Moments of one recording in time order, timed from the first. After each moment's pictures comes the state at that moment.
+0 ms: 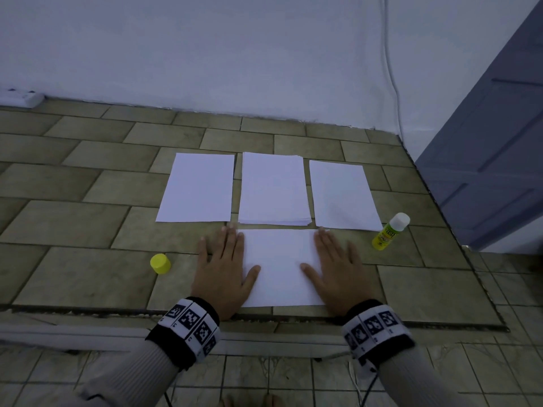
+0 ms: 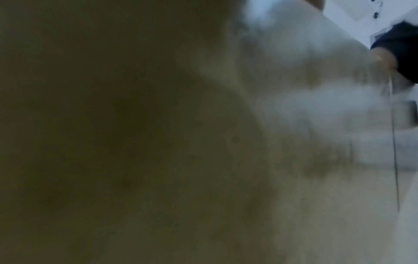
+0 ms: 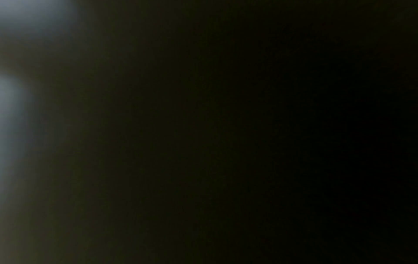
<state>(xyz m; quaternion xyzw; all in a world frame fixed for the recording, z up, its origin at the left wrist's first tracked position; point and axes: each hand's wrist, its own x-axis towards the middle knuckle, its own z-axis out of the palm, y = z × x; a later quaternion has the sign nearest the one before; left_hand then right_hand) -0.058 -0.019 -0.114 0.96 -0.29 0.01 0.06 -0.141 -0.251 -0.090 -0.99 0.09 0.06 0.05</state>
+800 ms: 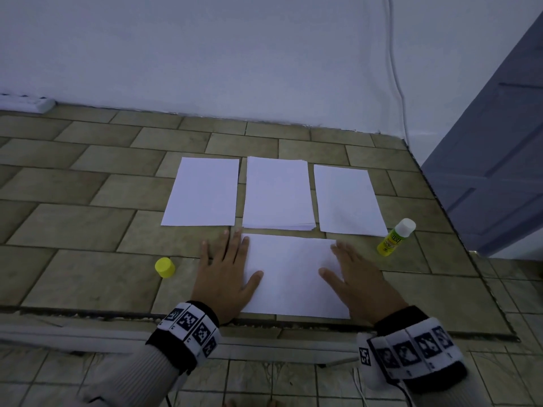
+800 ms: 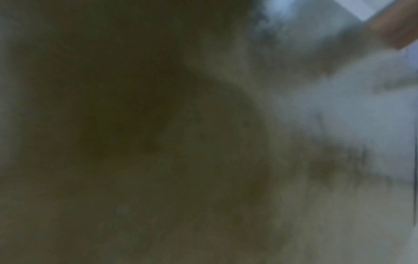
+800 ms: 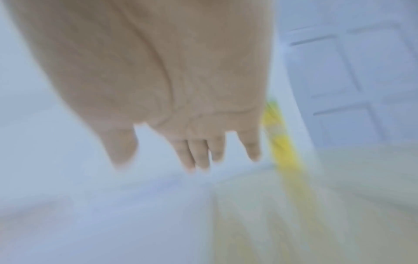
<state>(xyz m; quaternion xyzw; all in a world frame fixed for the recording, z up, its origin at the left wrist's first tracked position) -0.053 -0.013 -0.117 0.95 -0.30 0.00 0.06 -0.155 -0.252 -0.033 -0.97 0.12 0.14 0.16</state>
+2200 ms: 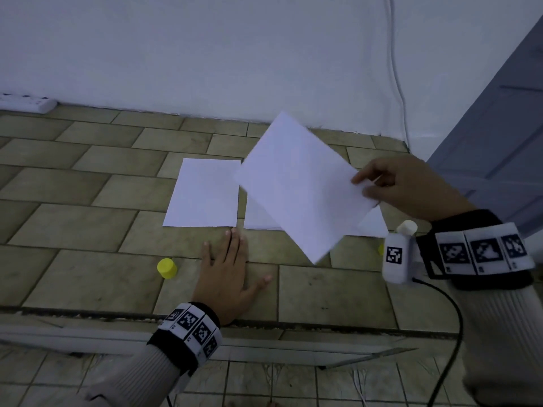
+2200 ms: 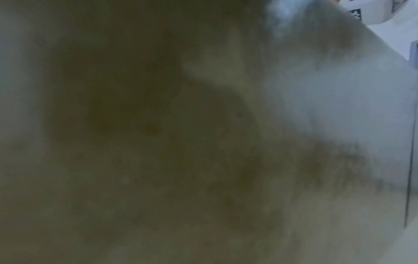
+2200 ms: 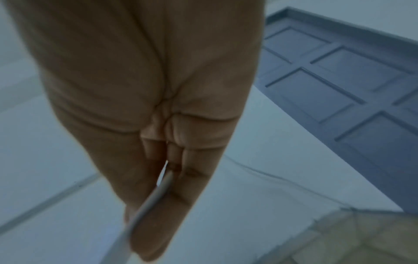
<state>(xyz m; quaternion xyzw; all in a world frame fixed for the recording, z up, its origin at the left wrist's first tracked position) -0.056 -0.015 -0.102 0.95 -0.29 -0.06 0.07 -0.093 -0.307 0.101 -0.96 0.05 -0.04 0.29</state>
